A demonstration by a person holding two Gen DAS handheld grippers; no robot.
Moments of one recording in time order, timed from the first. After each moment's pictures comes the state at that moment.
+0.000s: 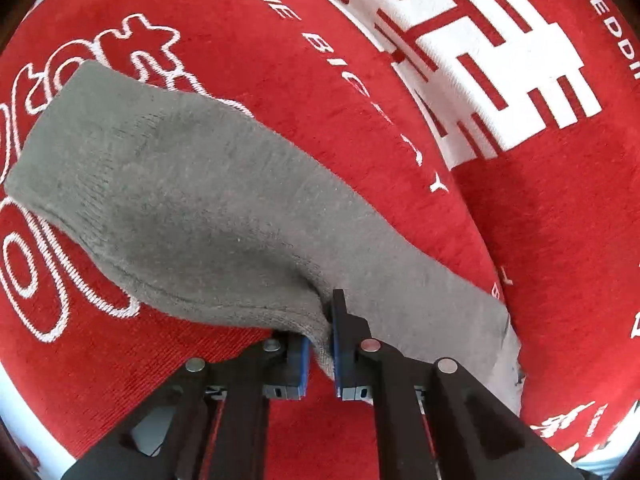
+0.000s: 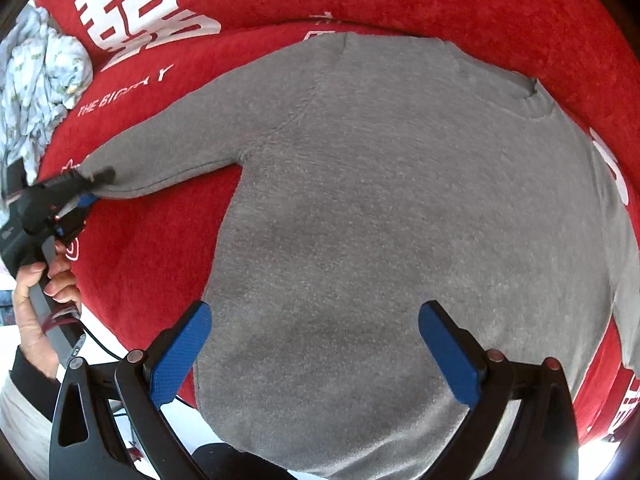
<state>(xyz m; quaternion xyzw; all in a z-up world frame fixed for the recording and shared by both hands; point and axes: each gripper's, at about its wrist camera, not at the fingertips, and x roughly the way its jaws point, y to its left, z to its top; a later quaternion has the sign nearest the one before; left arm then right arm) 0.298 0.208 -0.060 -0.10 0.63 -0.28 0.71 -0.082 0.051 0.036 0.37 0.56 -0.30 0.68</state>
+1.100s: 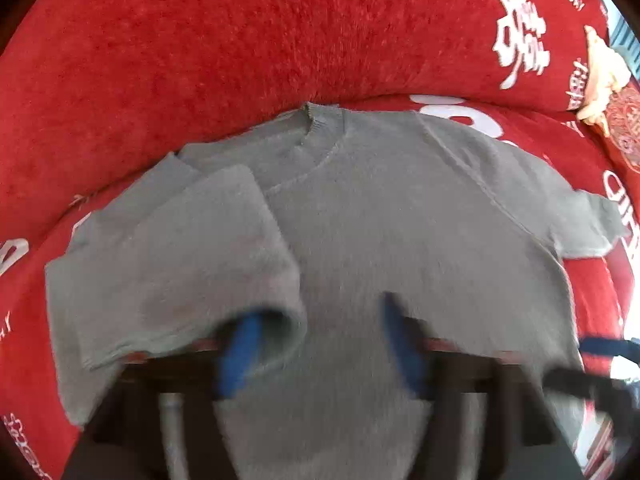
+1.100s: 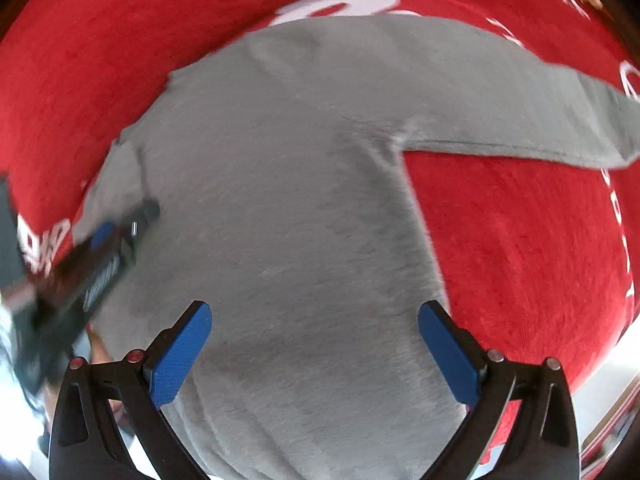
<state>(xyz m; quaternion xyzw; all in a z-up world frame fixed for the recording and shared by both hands) -0.096 -0.067 -0.010 0.39 0.41 -0.61 0.55 -0.366 -0.020 0.003 0.58 0.37 -0.48 0.54</state>
